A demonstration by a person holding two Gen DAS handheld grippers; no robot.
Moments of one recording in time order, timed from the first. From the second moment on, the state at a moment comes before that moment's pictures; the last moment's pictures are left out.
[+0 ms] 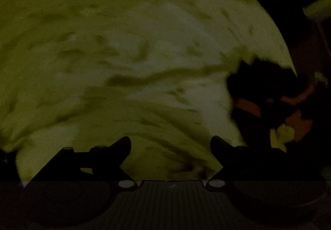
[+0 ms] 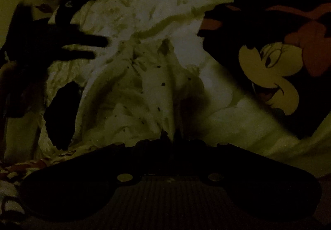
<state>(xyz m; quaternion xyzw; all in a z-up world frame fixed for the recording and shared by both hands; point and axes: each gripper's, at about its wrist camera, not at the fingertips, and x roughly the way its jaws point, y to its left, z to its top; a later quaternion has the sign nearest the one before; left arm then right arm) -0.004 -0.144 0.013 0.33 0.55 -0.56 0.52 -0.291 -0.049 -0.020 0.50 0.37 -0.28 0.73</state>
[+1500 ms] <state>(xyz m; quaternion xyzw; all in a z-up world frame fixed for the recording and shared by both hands) 0.073 -0.021 0.231 -0.04 0.36 -0.60 0.71 -0.243 -0.084 0.211 0.23 0.11 -0.31 0.91</state>
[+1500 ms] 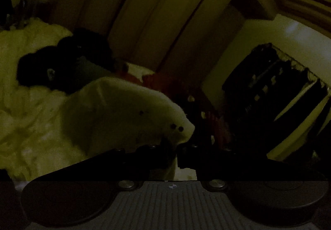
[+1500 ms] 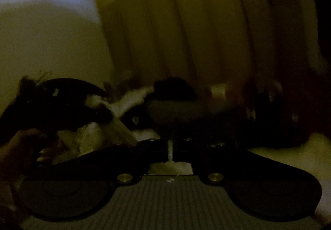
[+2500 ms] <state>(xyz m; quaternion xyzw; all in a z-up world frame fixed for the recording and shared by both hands) 0.018 0.060 0.368 -0.13 0.19 -0.67 0.70 -0.260 -0.047 0.334 0.13 -0.02 -0.31 0.94</state>
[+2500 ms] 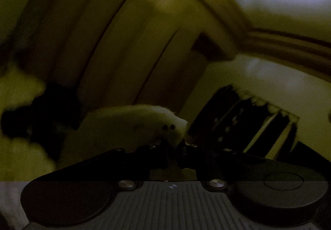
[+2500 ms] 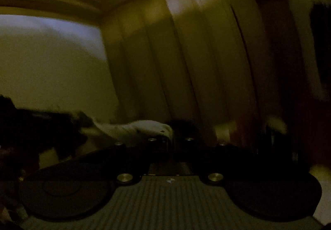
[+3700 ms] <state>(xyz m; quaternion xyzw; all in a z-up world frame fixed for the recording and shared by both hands) 0.167 -0.143 0.064 0.14 0.49 -0.45 0.73 -0.102 -0.286 0.152 0.34 0.18 -0.47 0.79</state>
